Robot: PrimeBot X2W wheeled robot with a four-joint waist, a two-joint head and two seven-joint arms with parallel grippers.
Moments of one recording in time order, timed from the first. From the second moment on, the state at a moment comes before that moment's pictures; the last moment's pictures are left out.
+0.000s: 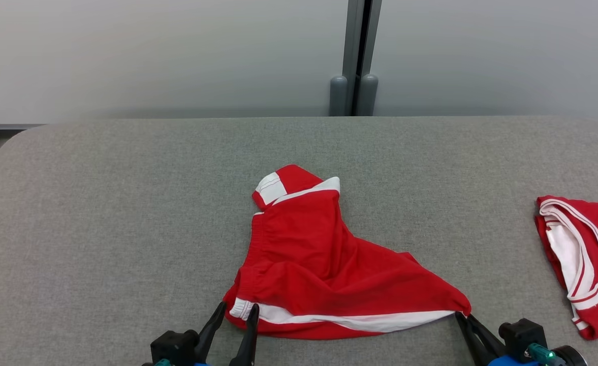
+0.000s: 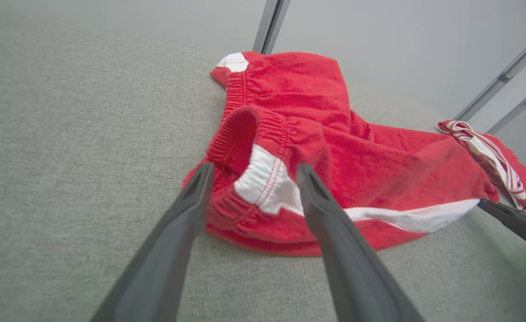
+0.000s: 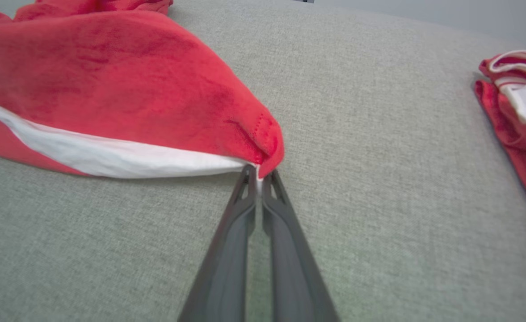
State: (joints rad) left arm -0.03 0.11 -0.43 0.45 -0.49 -0.13 -0.26; right arm -0.10 -0.21 0.23 0.60 0.17 0.13 -0.26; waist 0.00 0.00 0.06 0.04
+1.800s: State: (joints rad) left arm -1.02 0.10 -0.23 0.42 -0.29 -0.08 -0.26; right arm -1.11 -0.35 0.23 0.51 0.27 0.13 -0.26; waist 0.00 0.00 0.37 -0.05
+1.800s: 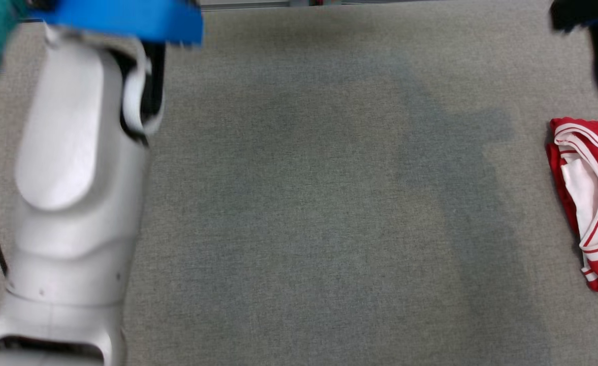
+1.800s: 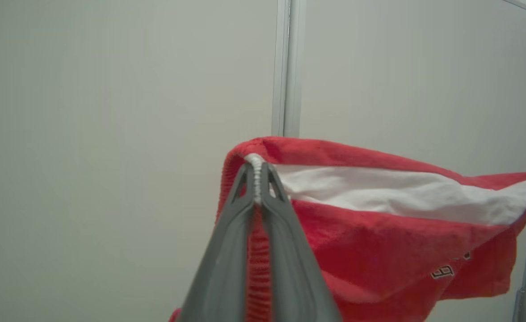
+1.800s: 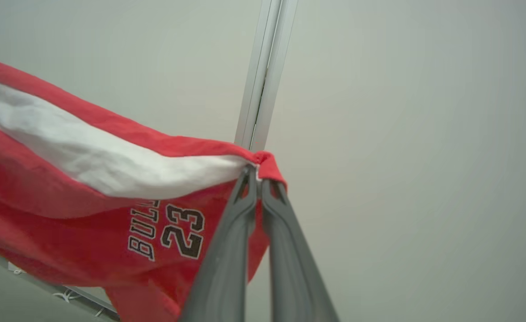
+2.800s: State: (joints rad) left arm 0.10 0.05 -0.27 0.45 -0.45 -0.13 -0.26; right arm 0.03 -0.32 0.42 0.33 0.46 0.13 -0.26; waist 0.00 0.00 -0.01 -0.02
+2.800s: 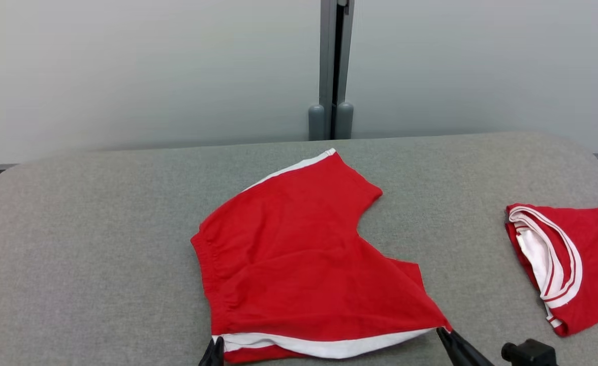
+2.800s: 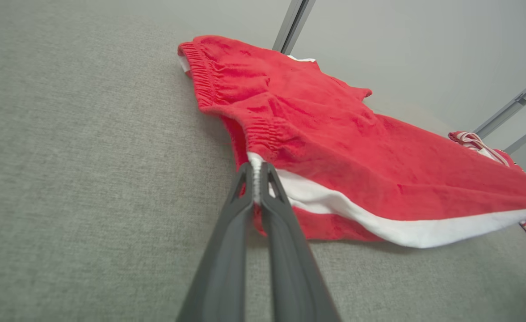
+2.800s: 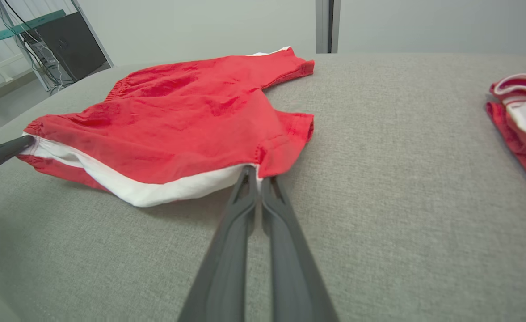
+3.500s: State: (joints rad) left arm -0.26 0.05 -0.36 0.36 -0.55 -0.09 -0.26; right arm -0.50 -0.38 0.34 0.46 0.41 0.13 -0.26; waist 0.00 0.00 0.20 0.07
